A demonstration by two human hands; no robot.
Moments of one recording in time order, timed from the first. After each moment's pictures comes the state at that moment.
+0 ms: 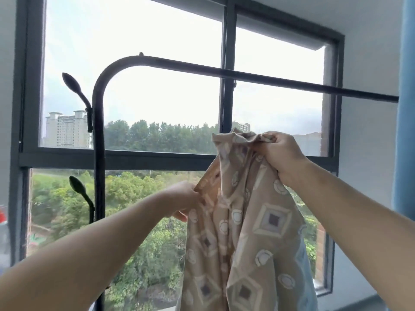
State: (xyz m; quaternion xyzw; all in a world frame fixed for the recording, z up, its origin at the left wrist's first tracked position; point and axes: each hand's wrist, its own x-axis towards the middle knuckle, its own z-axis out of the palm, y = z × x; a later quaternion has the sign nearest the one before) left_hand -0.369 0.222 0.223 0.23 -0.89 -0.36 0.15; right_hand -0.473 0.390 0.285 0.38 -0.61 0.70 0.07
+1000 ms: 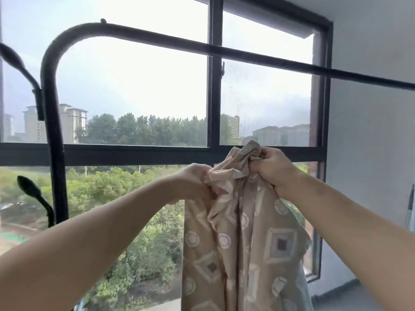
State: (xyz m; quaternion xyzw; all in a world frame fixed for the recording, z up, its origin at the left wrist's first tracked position) left_hand -0.422 0.226 0.233 0.05 -0.91 -0.36 0.20; right_hand -0.513 0.384 0.250 0.38 -0.66 0.65 -0.01
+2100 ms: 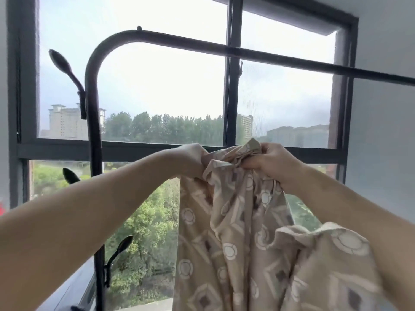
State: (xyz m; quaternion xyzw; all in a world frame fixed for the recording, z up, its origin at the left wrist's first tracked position) left_hand -0.378 0.213 0.275 0.16 -0.95 -0.20 0.19; right_hand -0.482 0.367 0.261 0.48 -0.66 0.58 -0.05
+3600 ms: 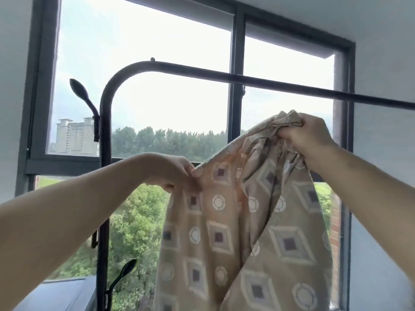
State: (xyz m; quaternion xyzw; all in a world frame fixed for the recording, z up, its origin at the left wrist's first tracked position) left_hand -0.341 0.188 0.305 0.16 -0.95 -0.27 0.09; right_hand -0.502 0.382 0.331 0.37 -0.63 0.65 0.20
